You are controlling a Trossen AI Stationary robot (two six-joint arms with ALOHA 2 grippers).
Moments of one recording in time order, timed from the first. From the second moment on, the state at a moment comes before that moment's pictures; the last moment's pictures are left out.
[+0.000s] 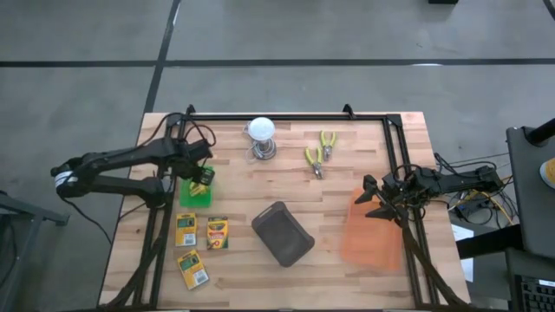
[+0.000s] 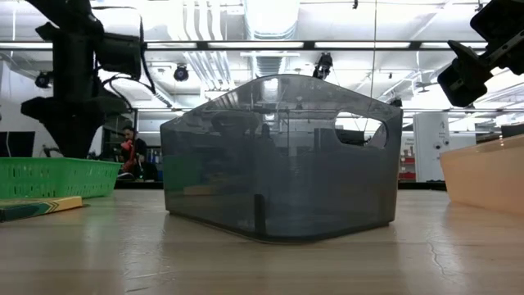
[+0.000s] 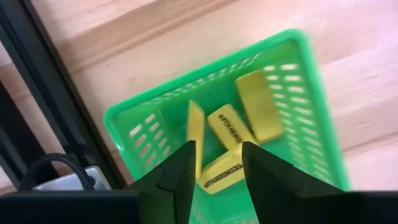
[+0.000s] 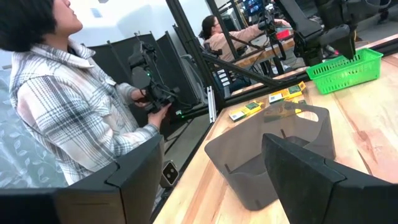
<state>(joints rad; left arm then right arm) 0.45 1.00 0.66 -1.08 -0.09 -0.77 0.17 0.02 0.01 0.10 -0.24 0.52</state>
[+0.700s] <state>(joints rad) 0.45 1.00 0.80 -1.16 -0.11 -0.78 0.17 0.02 0.01 0.10 -0.24 0.52</state>
